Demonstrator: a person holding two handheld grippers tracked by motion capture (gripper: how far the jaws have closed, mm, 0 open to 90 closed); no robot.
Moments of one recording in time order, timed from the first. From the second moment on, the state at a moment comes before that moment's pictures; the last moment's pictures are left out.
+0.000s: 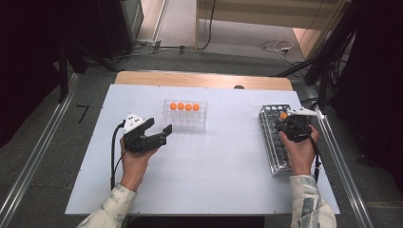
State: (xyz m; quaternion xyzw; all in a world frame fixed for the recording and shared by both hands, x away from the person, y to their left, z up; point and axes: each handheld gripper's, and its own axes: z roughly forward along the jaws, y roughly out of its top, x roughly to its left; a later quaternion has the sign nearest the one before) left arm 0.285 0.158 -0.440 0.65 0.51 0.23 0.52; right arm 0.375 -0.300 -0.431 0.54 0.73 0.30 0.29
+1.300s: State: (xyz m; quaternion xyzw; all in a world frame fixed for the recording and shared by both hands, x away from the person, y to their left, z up) left arm 0.275 0.148 -0.431 0.66 0.48 0.23 0.53; right arm 0.318 -0.235 -0.385 0.42 0.76 0.44 0.23
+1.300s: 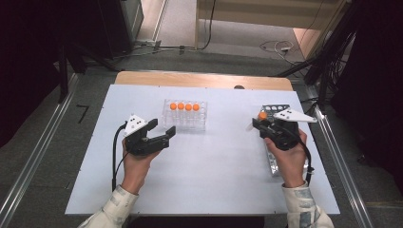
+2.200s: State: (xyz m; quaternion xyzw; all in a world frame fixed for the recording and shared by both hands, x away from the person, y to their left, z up) left arm 0.252 0.100 -0.419 0.71 0.37 0.18 0.57; right arm 0.298 -0.115 -0.428 0.29 0.85 0.43 0.13
